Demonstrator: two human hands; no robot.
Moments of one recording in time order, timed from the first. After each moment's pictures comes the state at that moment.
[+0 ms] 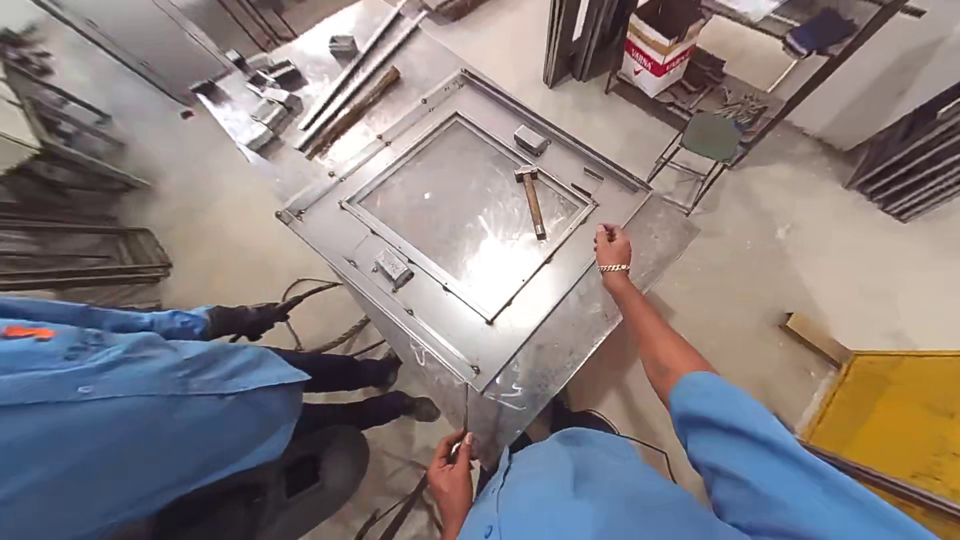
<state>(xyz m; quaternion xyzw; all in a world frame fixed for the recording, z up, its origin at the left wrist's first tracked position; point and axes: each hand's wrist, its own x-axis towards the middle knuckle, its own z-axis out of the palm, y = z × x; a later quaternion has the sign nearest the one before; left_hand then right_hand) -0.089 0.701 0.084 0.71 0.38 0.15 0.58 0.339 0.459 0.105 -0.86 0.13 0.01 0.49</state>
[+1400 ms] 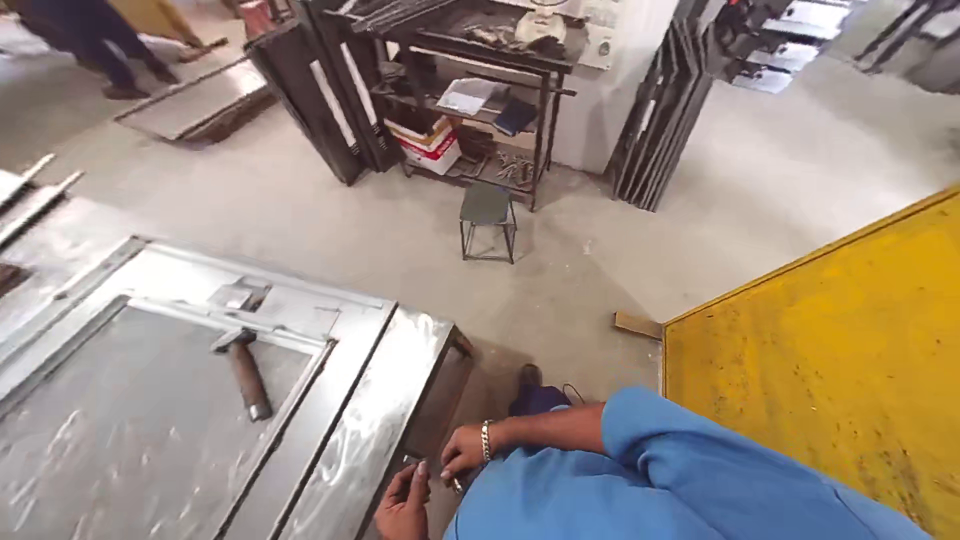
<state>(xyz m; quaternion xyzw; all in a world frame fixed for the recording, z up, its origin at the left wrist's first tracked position) 0.180 0.237 0.127 0.73 0.21 0.03 0.65 0.287 0.073 0.106 -0.69 -0.34 0.47 0.43</state>
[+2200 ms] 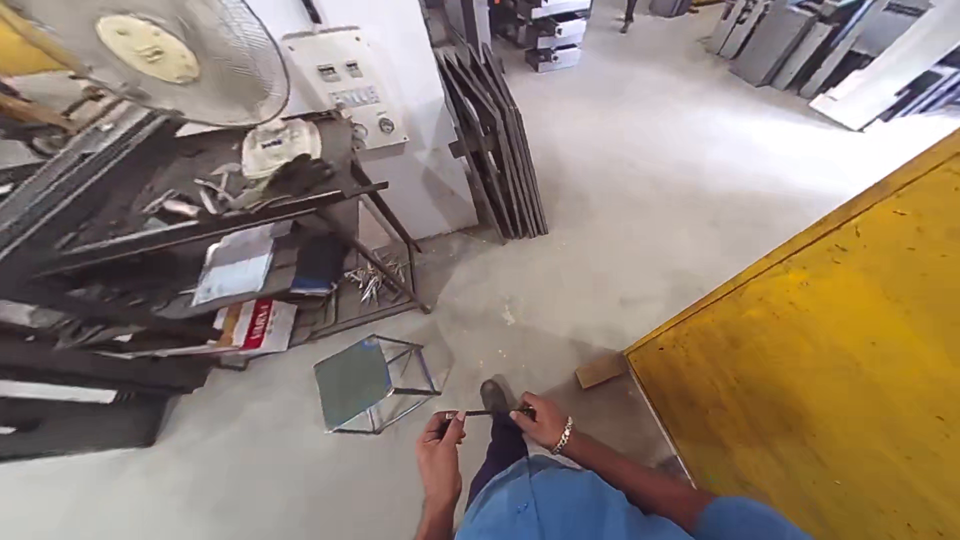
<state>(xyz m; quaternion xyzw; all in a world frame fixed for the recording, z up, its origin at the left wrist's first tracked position) 0.695 -0.305 0.136 0.70 -0.09 -0.19 0.68 0.556 -0.478 0.092 -0.79 0.26 0.04 0.55</state>
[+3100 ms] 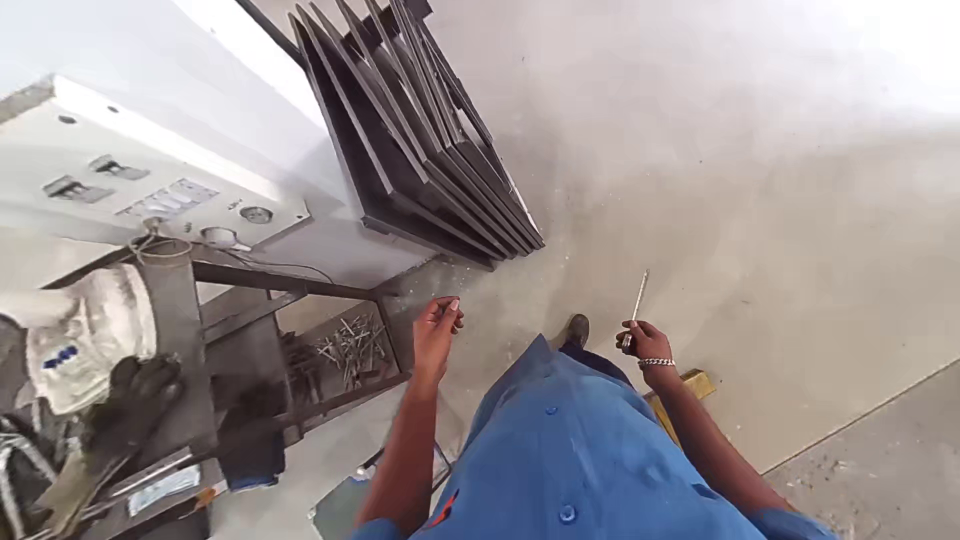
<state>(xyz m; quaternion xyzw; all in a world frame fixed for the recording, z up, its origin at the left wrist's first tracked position) 1.098 -0.992 0.155 0.75 -0.26 -0.31 0.52 0.721 -1.144 0.054 -0.37 0.64 -0.22 0.63</state>
